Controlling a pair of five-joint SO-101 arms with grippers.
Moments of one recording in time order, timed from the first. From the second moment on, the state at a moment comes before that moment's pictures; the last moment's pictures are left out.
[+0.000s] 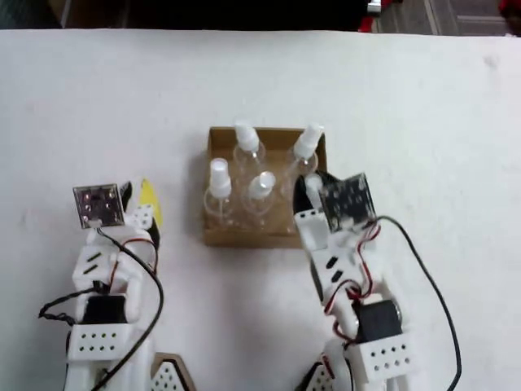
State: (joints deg) left arm -8.6 -78.2 94.3 16.5 6.4; right arm -16.4 -81.0 78.4 30.1 11.7
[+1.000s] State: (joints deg) left arm -8.6 -78.2 94.3 16.5 6.4; right arm -19.4 -89.5 73.2 38.9 11.7
